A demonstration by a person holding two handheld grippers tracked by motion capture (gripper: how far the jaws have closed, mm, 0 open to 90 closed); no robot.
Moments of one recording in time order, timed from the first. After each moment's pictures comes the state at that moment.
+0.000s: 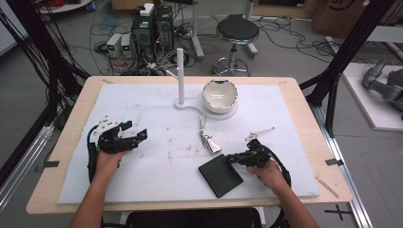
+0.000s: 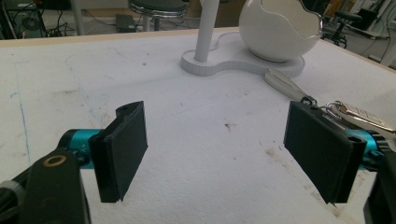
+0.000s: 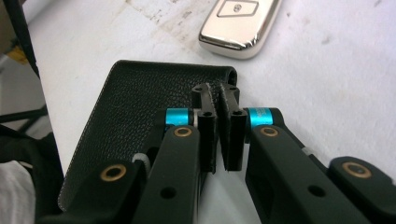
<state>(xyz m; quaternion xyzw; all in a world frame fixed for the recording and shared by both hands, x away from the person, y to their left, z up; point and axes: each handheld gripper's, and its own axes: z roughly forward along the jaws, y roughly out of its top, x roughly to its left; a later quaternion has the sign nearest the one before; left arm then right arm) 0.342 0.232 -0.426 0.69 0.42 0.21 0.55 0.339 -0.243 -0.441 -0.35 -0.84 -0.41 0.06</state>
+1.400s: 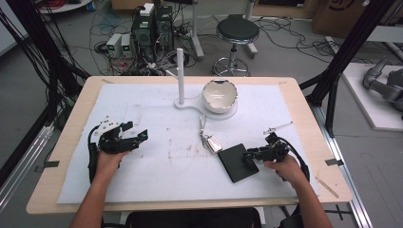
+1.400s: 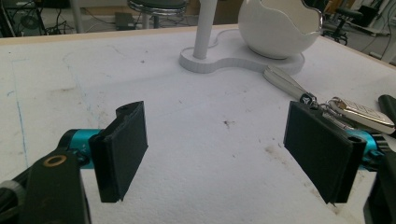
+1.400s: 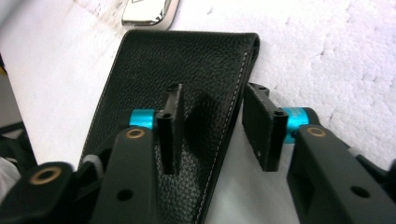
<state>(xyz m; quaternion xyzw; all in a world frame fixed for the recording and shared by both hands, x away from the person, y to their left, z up) 0.342 0.230 -0.428 0.69 0.42 0.21 0.54 0.359 -0.301 -0.440 -0.41 -0.83 -0.37 0.07</state>
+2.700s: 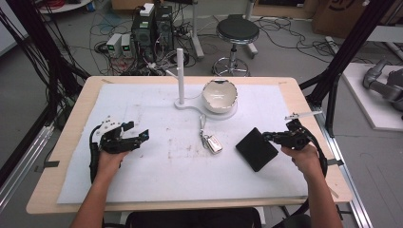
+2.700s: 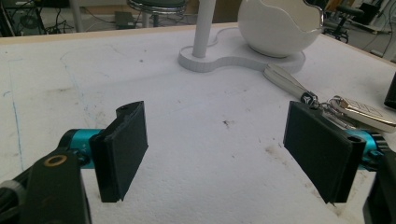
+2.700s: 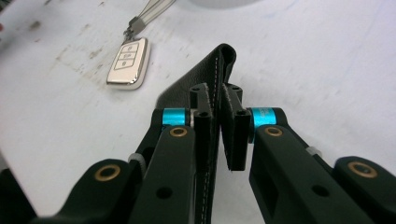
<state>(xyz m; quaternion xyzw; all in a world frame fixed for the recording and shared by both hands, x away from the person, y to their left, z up) 0.343 0.226 -0.428 0.70 0.42 0.21 0.54 0.355 -0.333 -0.370 -0.45 -0.81 -0.38 -0.06</state>
